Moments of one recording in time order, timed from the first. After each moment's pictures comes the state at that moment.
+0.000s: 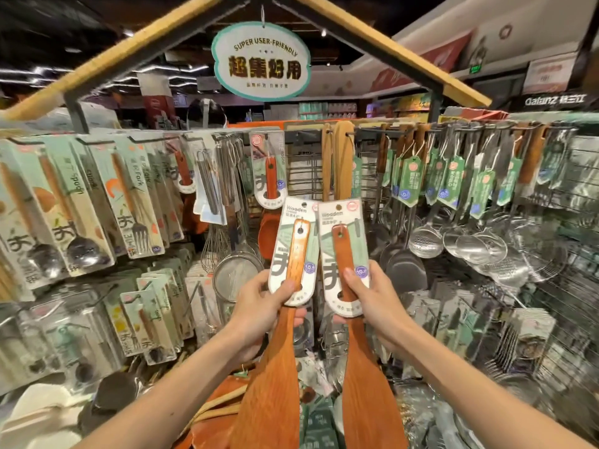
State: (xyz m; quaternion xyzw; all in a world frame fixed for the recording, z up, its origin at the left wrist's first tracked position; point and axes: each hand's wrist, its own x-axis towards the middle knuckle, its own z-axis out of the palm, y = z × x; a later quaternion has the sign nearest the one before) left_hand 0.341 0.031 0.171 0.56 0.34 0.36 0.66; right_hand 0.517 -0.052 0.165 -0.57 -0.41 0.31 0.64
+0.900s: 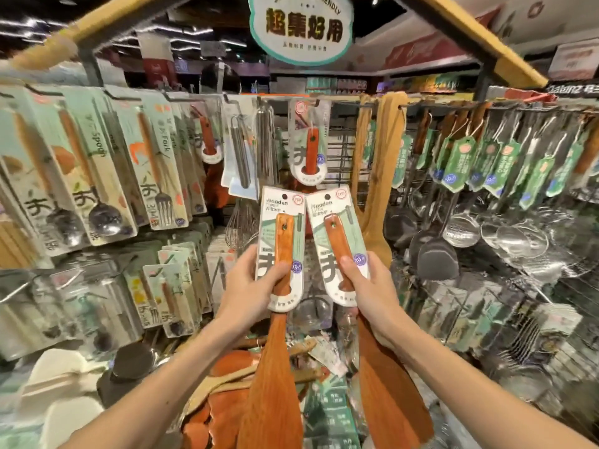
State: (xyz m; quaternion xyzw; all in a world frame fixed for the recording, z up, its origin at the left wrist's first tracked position) left_hand 0.281 0.077 0.159 0.65 0.33 0.46 0.51; right_hand 0.463 0.002 0.144 -0.58 -0.42 0.26 0.65
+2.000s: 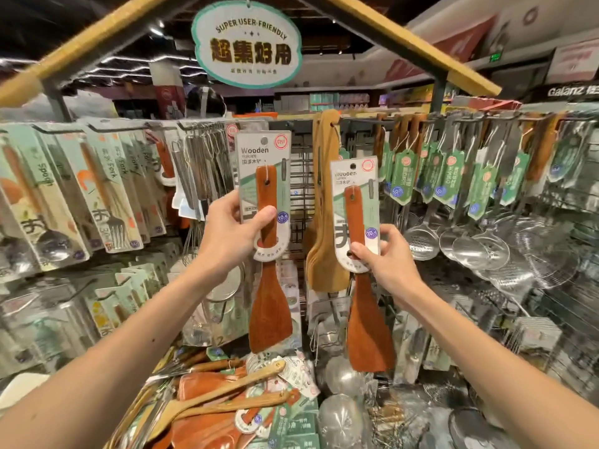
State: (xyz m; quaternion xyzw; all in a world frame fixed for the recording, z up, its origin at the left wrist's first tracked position) left_hand 0.380 0.067 0.250 0.71 0.29 0.53 0.37; right_hand 0.613 -0.017 0.180 -0.59 -0.43 0.22 0.64
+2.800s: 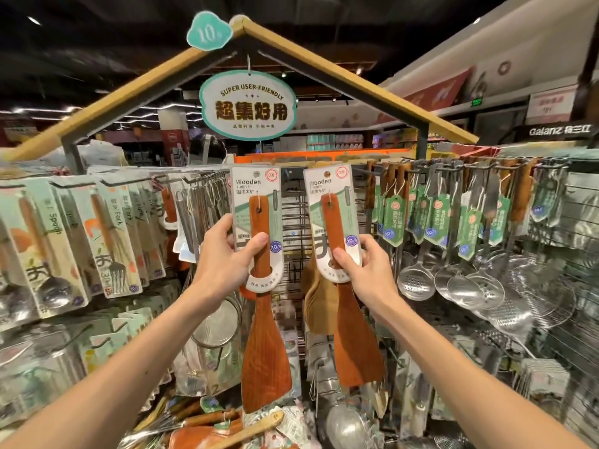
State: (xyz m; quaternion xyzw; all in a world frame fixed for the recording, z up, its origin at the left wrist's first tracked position) left_hand 0.379 0.072 0.275 0.70 0.29 0.54 0.37; right_hand 0.596 0.002 0.226 -0.52 -0.48 0.15 0.69
